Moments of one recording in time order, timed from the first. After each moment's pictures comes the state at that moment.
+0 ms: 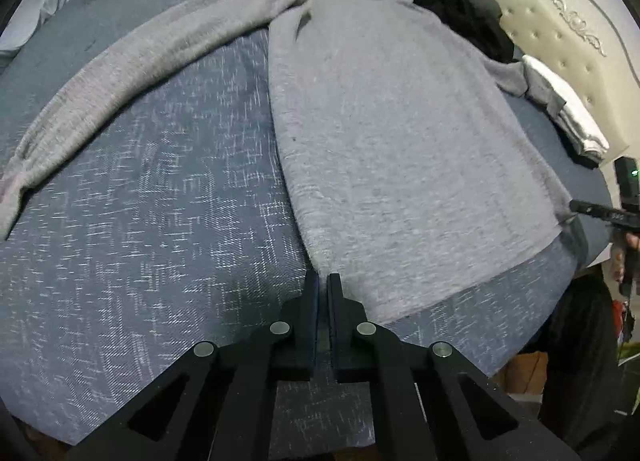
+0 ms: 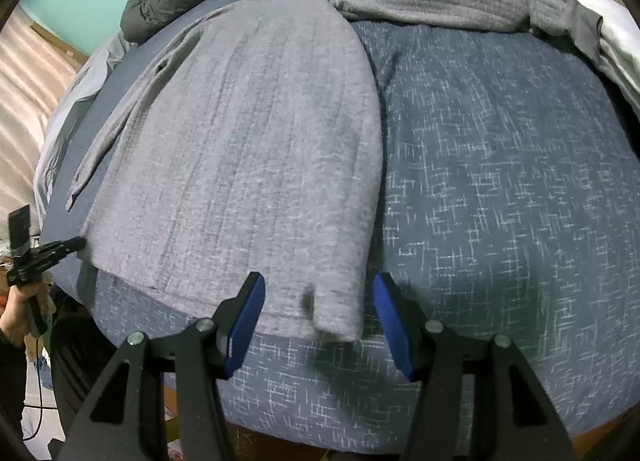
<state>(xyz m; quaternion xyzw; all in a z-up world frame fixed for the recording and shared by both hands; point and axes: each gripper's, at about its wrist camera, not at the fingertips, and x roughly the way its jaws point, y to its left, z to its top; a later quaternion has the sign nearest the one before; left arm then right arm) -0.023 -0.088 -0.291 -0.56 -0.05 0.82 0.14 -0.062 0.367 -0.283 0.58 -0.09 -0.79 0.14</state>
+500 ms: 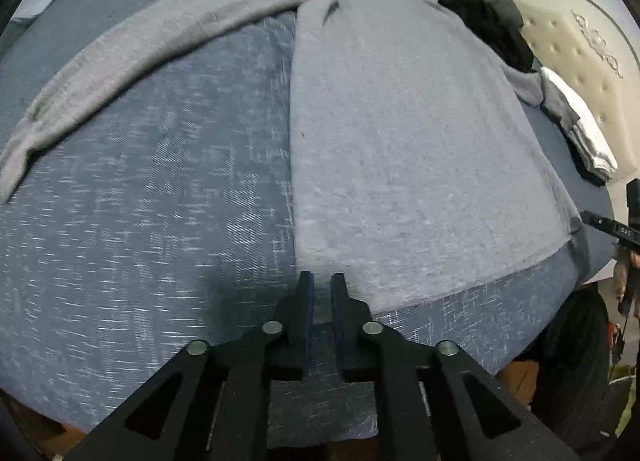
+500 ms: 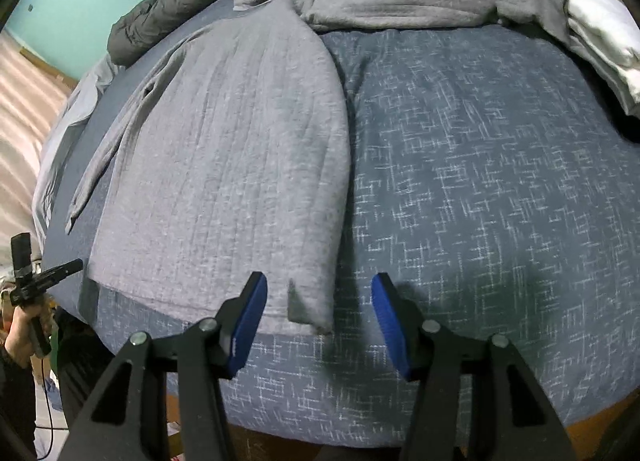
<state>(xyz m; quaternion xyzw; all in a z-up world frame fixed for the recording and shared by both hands) -0.032 -0.100 -0.310 -0.59 -0.08 0.80 0.11 -0.050 0.390 -0.276 0.57 -0.12 -0.80 0.11</state>
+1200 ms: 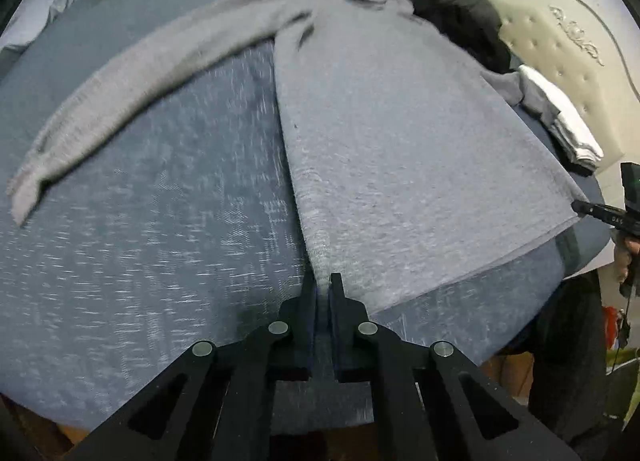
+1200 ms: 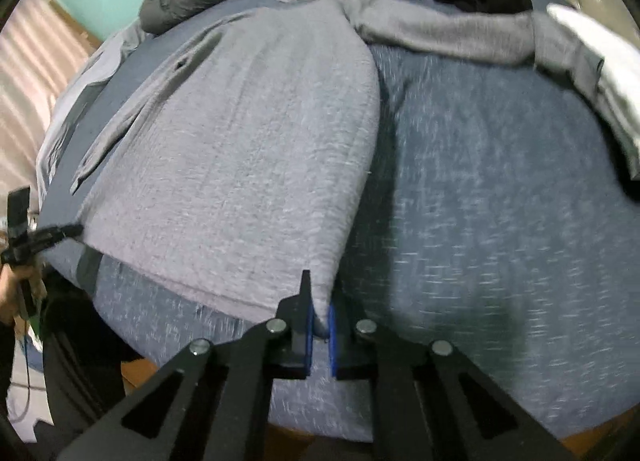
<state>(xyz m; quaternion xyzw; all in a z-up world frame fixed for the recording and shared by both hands) -0.012 -0.117 -0.254 -0.55 -0.06 0.82 0.13 -0.041 0.374 -0.242 0.56 -0.04 -0.81 0.15</state>
